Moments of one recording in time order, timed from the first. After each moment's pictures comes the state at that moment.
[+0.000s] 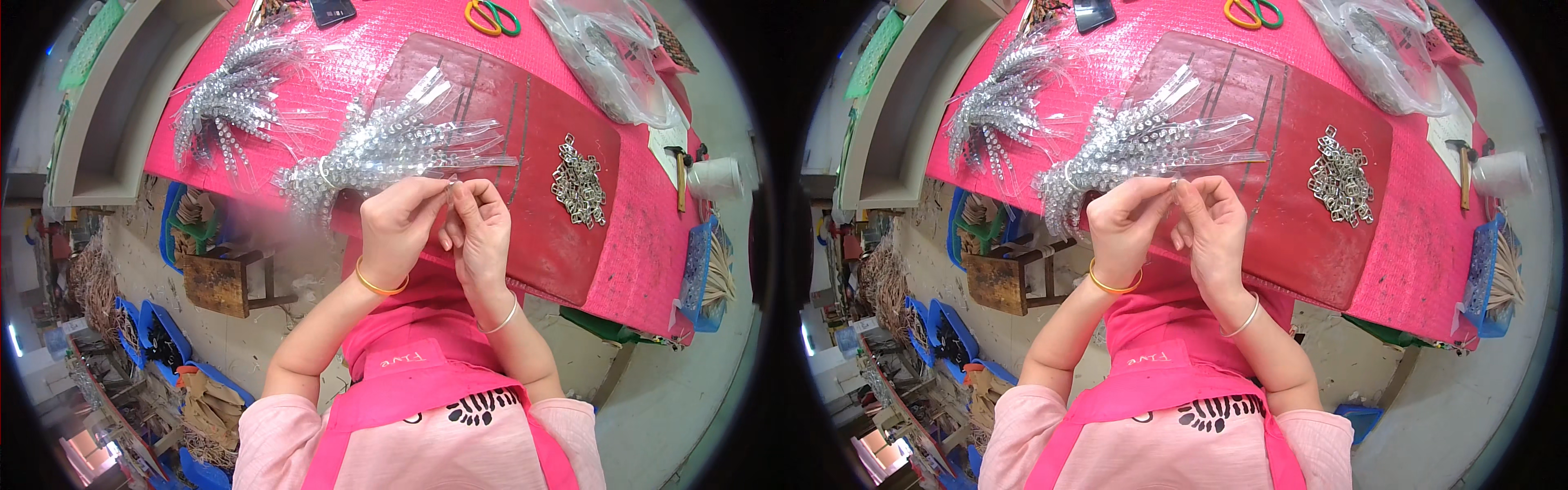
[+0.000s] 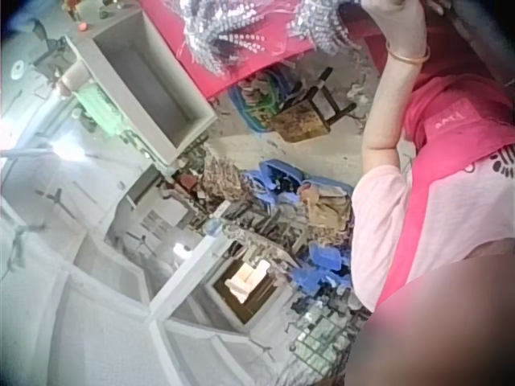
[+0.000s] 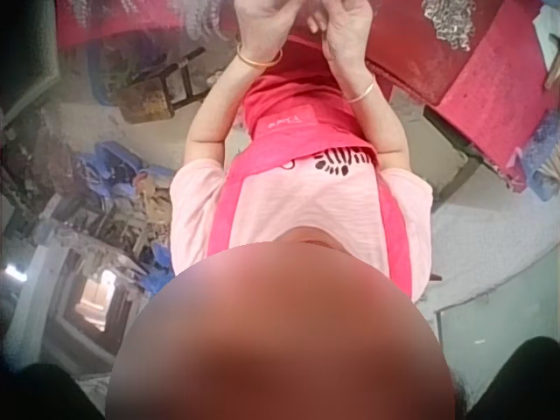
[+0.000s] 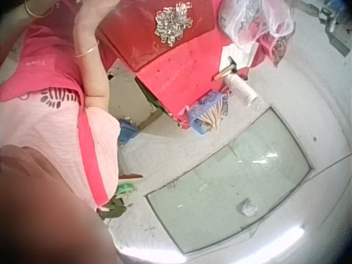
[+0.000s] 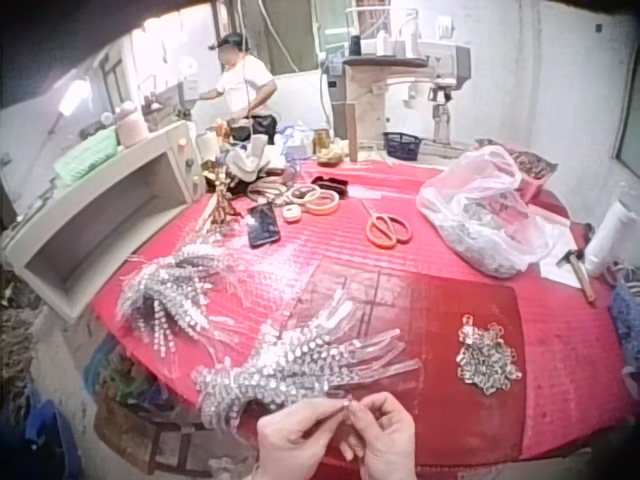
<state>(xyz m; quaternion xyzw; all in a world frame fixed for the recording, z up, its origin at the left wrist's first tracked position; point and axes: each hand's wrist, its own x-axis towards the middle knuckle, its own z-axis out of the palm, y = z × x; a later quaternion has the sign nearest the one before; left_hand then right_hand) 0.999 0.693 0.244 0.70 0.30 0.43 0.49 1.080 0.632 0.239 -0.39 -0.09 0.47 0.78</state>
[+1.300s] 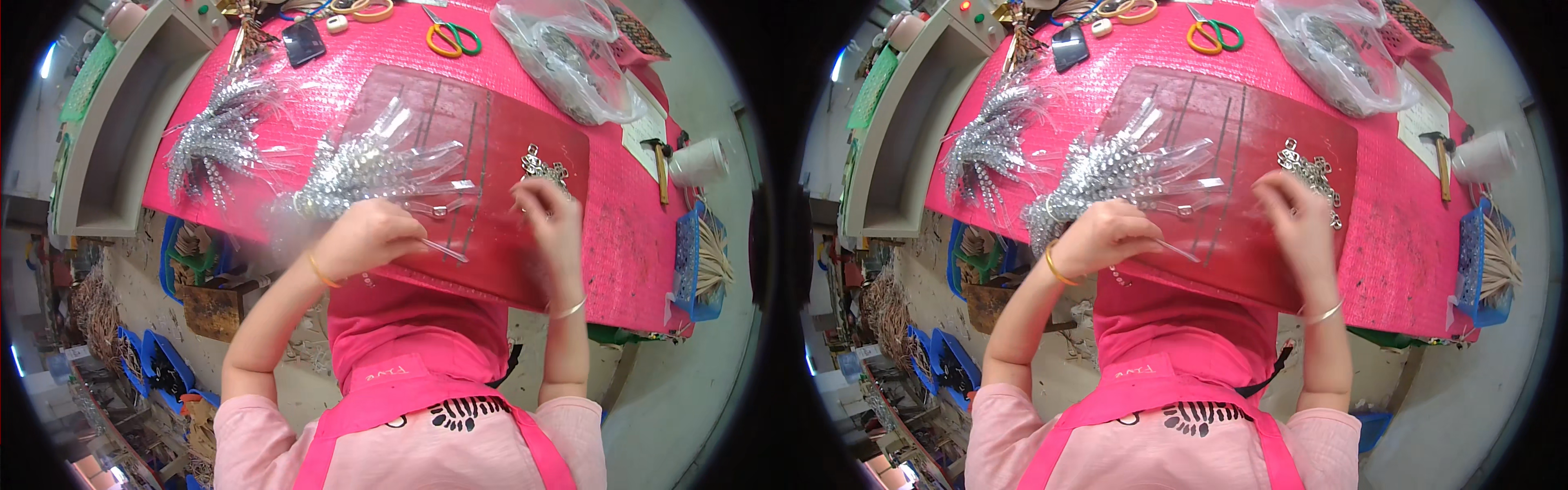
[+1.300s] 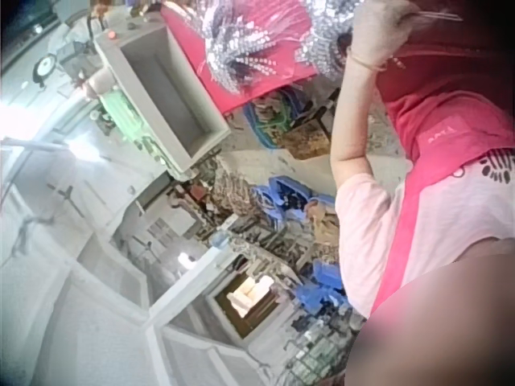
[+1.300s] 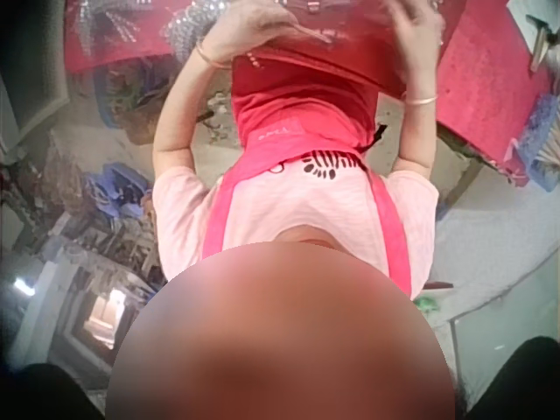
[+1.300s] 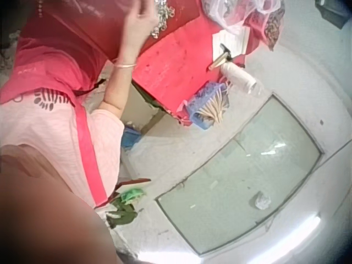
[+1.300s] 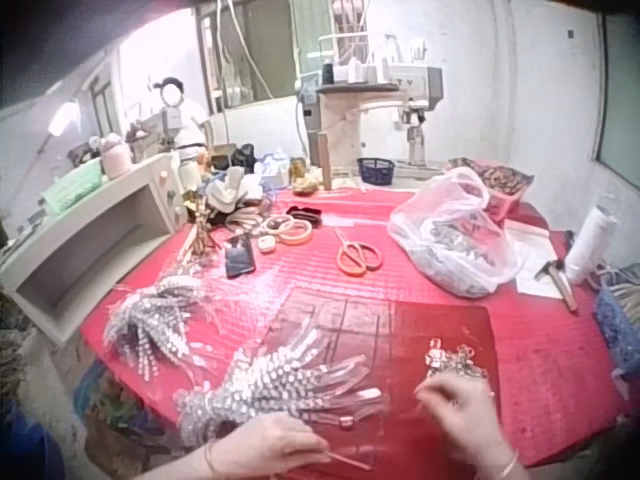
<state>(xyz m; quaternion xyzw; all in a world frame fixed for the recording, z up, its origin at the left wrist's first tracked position) 1.004 0.732 0.272 0.93 0.02 0.13 0.35 1.203 0.579 0.266 -0.73 -0.40 0.23 0.50</state>
